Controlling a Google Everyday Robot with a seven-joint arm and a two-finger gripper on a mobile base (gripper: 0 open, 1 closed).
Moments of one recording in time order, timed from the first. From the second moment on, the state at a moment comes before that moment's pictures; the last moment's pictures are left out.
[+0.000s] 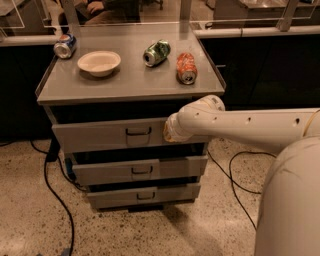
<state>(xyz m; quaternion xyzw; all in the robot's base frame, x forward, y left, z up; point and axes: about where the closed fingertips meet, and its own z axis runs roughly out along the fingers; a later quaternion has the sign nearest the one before) 0.701 -0.043 0.637 -0.79 0.52 -0.14 0.29</state>
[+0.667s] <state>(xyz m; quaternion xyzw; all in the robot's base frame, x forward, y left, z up) 0.700 -0.042 0.636 -0.79 0.52 -0.14 0.29</state>
